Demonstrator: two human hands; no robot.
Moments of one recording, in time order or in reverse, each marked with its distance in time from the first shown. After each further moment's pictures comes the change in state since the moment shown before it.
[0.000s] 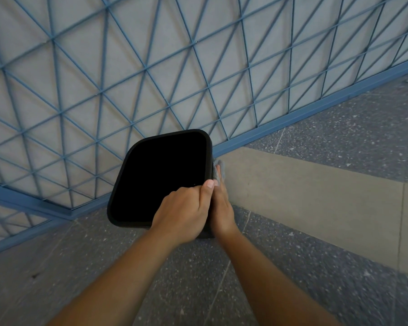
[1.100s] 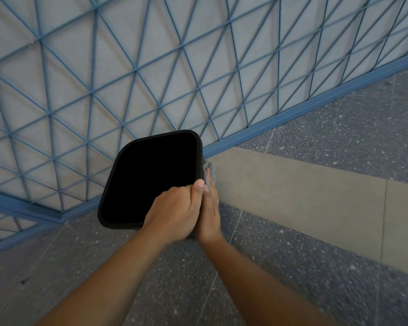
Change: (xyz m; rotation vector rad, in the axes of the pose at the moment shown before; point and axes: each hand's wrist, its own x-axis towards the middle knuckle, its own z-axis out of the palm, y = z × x) left_hand 0.001 -0.003 0.002 -0.011 -0.002 -0.005; right_hand -0.018 -0.002 0.013 0.003 0.126 -0.137
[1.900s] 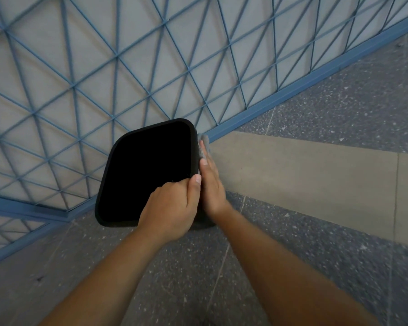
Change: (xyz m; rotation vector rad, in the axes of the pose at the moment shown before) left_hand -0.003 -0.006 0.004 0.043 0.054 0.080; right_hand 0.031 -0.020 -0.012 0.005 -0.148 -0.067
